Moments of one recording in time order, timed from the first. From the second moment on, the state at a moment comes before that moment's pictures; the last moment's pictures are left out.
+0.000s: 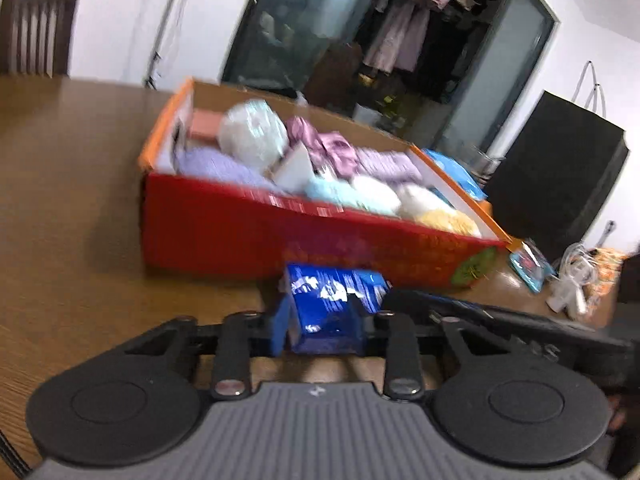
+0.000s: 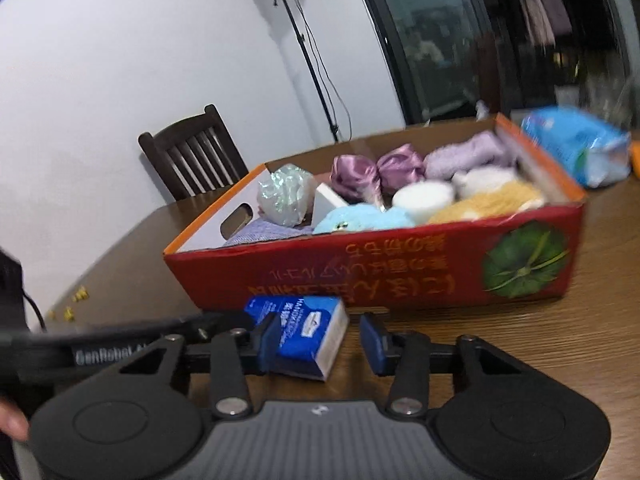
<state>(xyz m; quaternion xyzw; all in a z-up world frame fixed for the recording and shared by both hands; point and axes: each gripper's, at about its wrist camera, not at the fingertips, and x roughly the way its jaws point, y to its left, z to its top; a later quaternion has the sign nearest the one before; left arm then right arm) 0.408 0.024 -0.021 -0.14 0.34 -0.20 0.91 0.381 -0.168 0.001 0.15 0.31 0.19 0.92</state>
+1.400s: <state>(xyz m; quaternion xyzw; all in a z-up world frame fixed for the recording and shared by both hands) 0.197 -0.015 0.028 -0.15 0.29 -0.22 0.92 0.150 -0.212 0.036 0.16 0.25 0.20 0.94</state>
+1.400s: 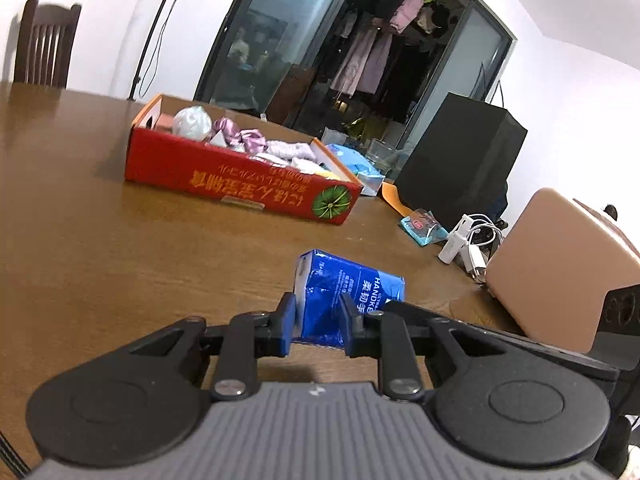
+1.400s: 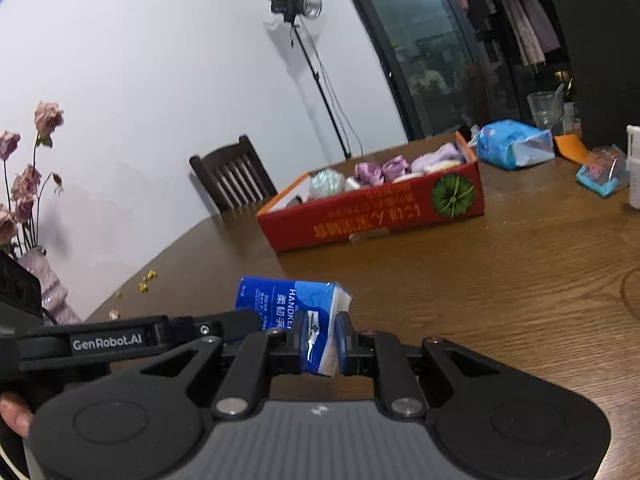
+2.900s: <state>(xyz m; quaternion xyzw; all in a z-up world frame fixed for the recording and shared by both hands) 0.467 0.021 0.051 -0.04 0.35 -0.15 0.92 0.456 -0.155 0.097 0.07 0.37 0.20 0.90</state>
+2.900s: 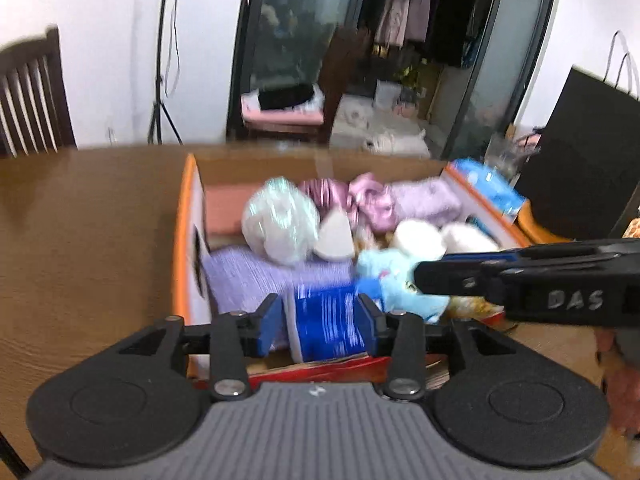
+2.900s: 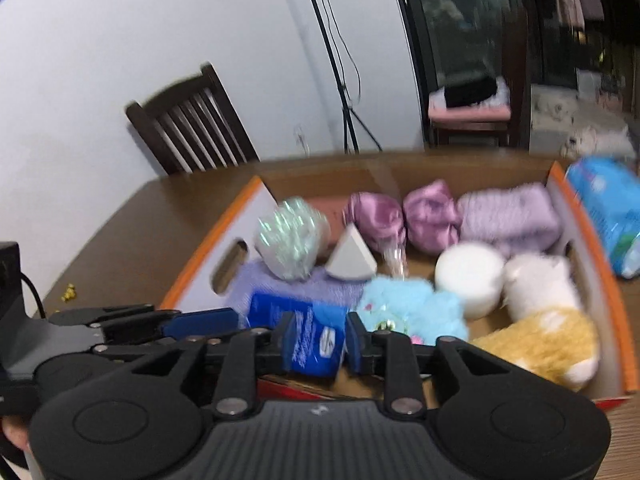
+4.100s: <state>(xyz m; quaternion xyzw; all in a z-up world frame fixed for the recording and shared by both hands) 0.207 0.012 0.081 0.00 0.07 -0.08 0.99 0.194 -0.229 0.105 0.03 0.07 0.07 0.99</state>
